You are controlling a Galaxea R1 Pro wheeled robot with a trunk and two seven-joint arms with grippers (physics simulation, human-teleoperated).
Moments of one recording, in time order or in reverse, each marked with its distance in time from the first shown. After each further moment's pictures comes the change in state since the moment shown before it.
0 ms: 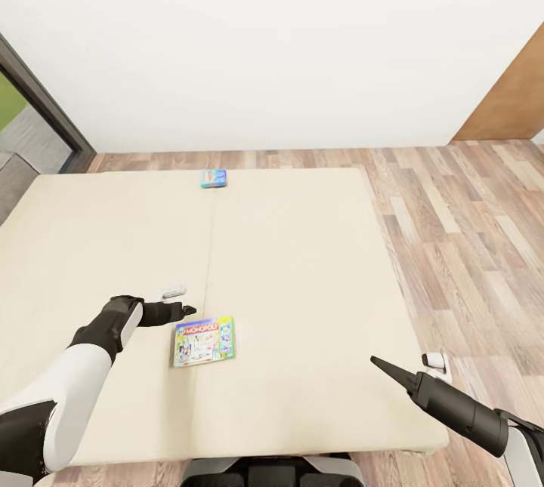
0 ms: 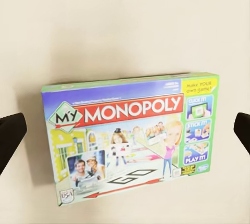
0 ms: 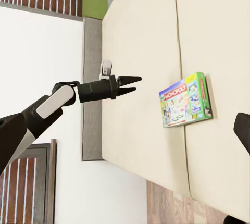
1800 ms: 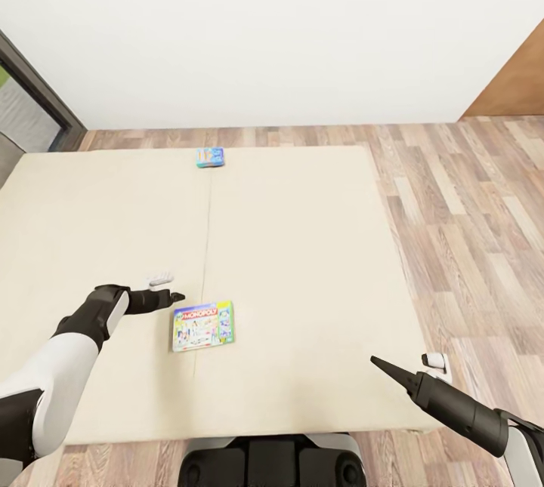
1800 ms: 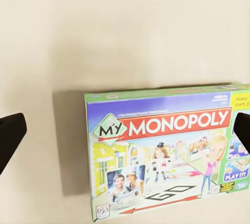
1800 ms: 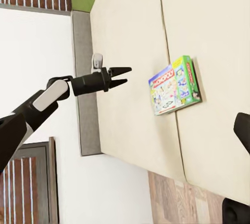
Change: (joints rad) left arm -0.047 0.054 0.009 -0.003 0.015 -0.007 -0.016; right arm 0.000 -0.001 0.001 0.000 -0.001 0.001 0.005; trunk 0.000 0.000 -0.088
